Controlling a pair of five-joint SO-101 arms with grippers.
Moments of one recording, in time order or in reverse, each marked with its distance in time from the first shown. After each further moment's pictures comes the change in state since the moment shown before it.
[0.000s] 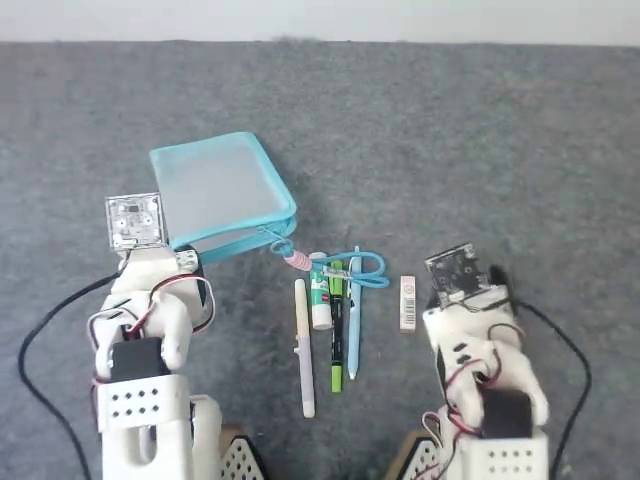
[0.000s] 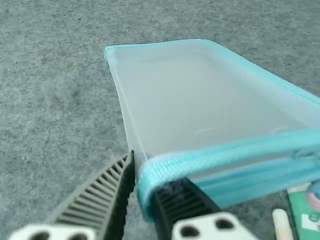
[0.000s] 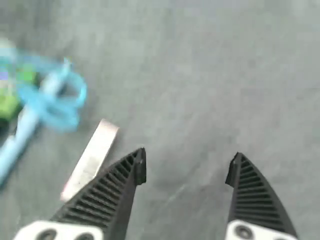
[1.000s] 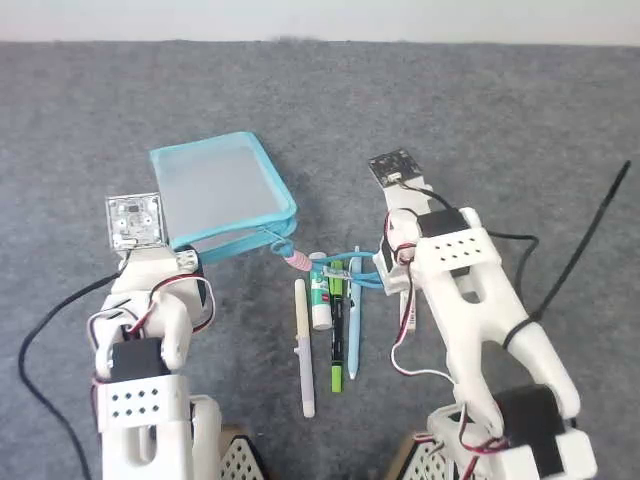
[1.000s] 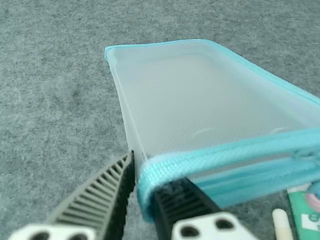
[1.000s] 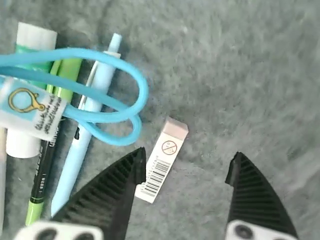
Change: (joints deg) left arm 0.0 0.0 0.0 0.0 0.0; right arm -13.2 90.0 -50.4 2.7 -16.2
